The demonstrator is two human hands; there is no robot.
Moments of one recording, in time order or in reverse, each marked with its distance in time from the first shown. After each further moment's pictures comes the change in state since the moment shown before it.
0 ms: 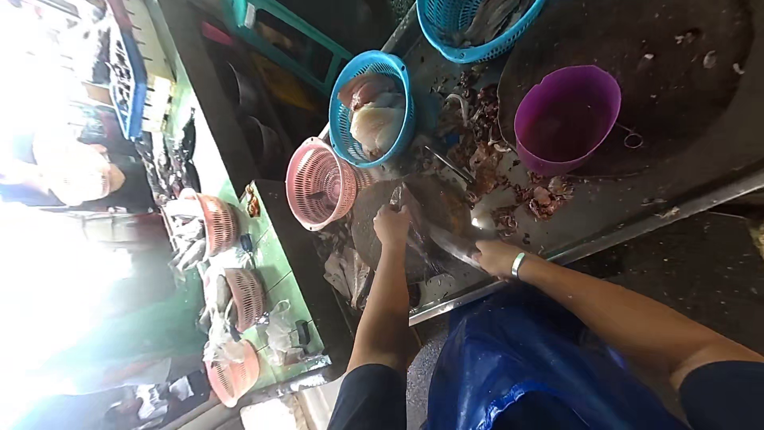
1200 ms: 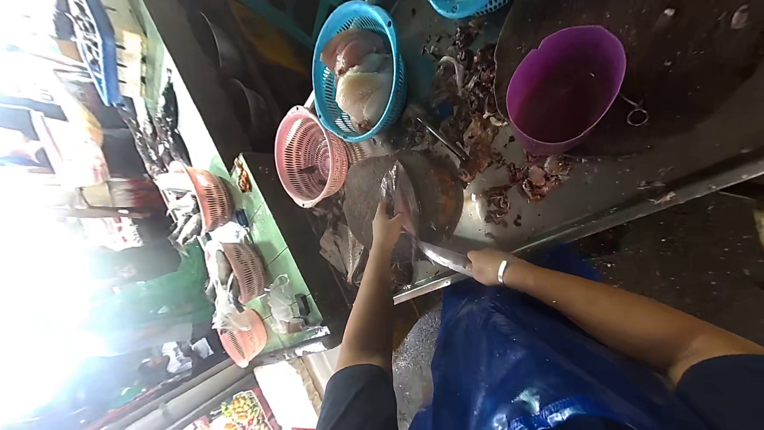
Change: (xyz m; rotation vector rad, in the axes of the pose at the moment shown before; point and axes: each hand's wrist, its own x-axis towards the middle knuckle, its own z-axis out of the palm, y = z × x) left_hand -0.024 -0.059 0.029 -0.435 -0.262 -0.017; right_hand -0.012 0.022 0.037 -0.240 -0.175 -0.108
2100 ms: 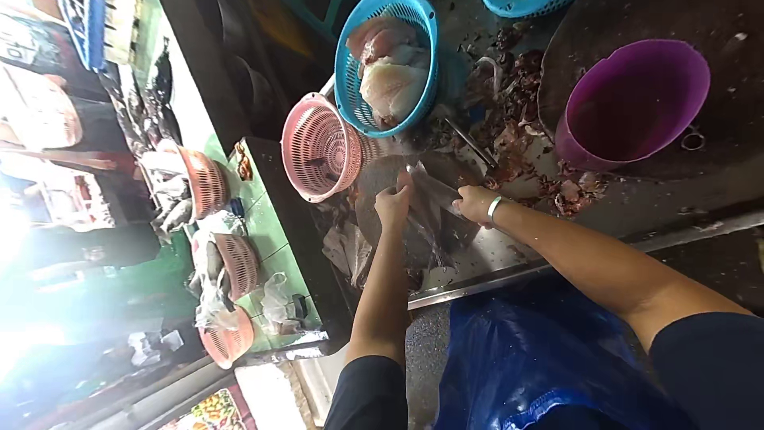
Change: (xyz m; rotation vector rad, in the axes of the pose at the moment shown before) left_hand 0.059 0.029 -0.023 -0.029 0.210 -0.123; right_hand 0.081 -0.070 -0.130 0.229 0.278 0.096
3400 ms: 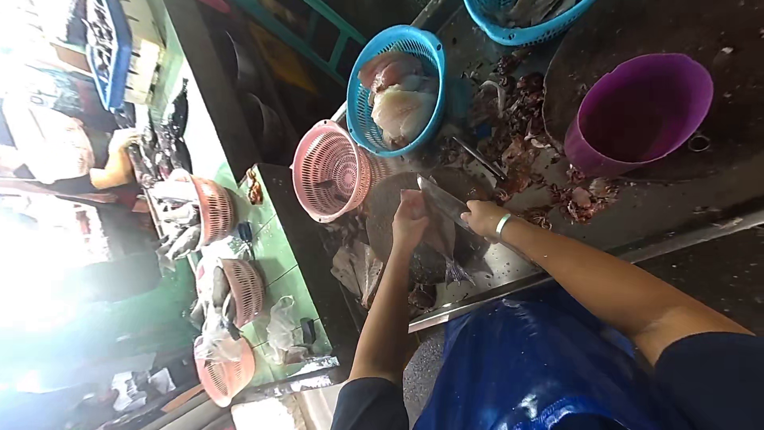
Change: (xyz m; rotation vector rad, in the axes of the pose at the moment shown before) left_hand 0.005 -0.035 -0.013 -0.050 -0.230 0.352; right_hand -0.003 -0.019 0.020 0.038 0.079 0.060
